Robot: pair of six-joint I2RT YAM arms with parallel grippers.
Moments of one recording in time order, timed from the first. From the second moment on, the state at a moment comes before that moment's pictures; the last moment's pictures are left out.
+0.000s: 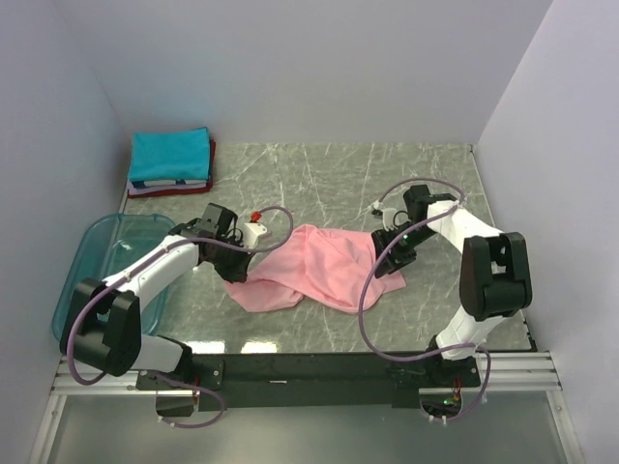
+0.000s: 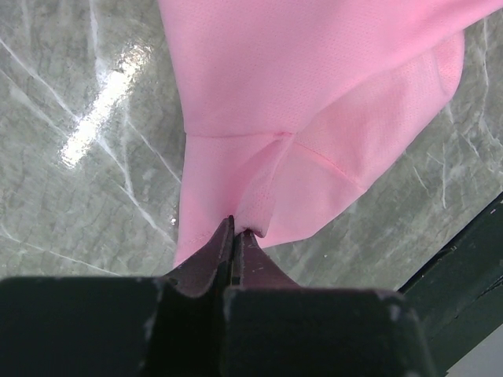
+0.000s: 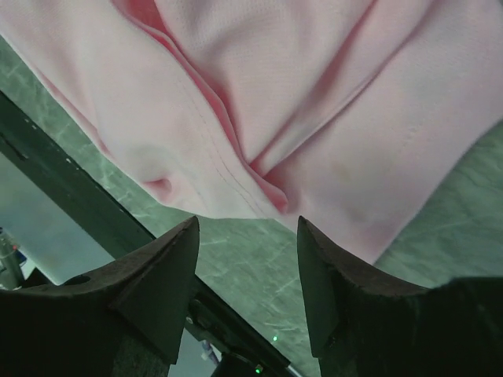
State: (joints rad) left arm -0.36 1.37 0.84 -0.66 0.37 0.38; right arm 0.12 1.67 1.09 -0.94 -0.55 -0.36
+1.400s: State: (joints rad) left arm -0.26 1.38 0.98 -0.70 0.37 0.38; right arm 0.03 1.67 1.23 -1.19 -0.60 -0.47
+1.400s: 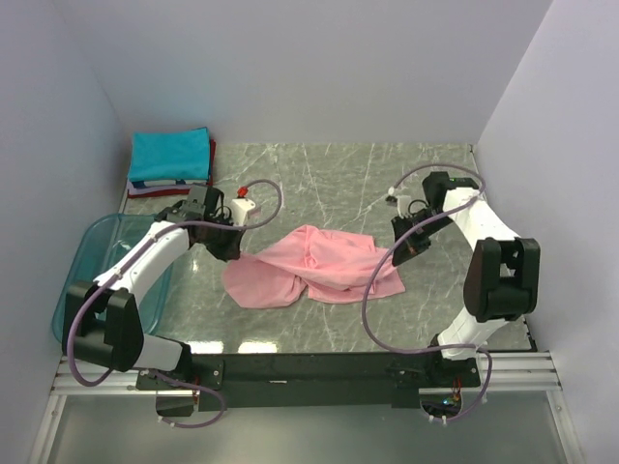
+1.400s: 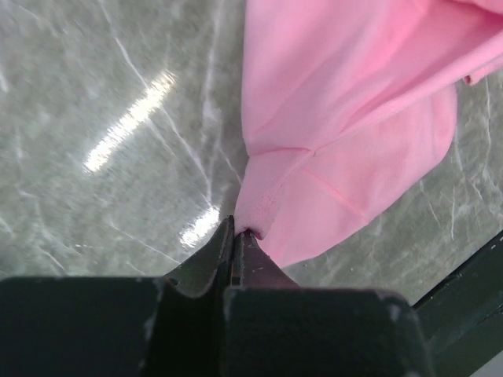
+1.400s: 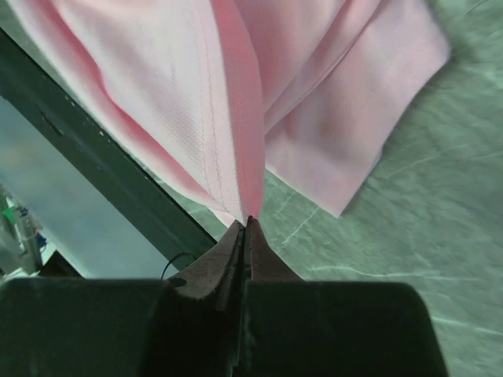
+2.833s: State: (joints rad) left arm -0.56 1.52 1.11 -0.83 0.36 0.39; right arm -0.18 1.27 1.17 -0.95 -0.34 -0.29
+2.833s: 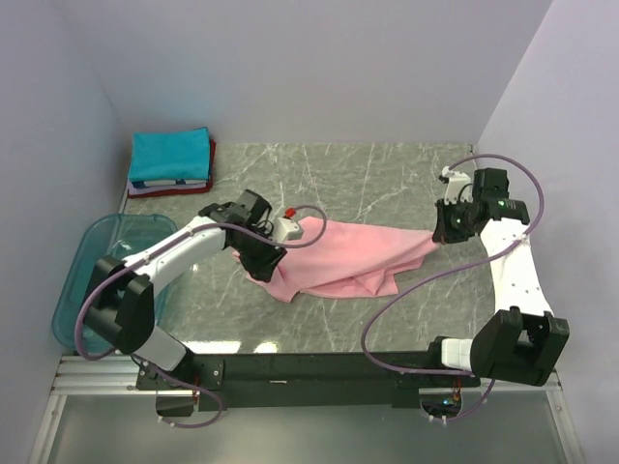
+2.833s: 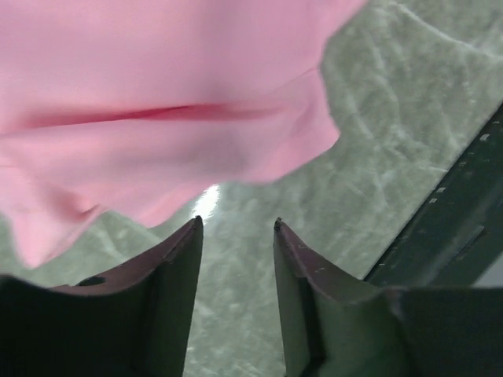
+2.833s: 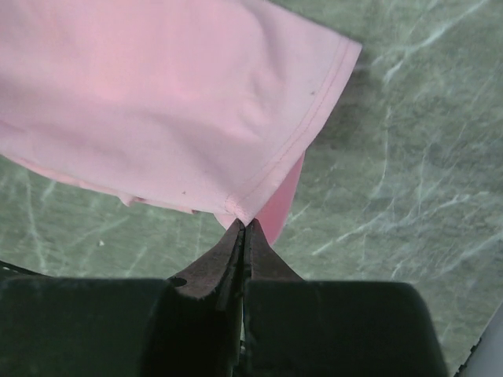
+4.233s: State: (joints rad) left arm -0.30 1.66 0.98 -0.68 0.30 0.38; right arm -0.18 1.27 1.03 -0.93 -0.31 -0.42
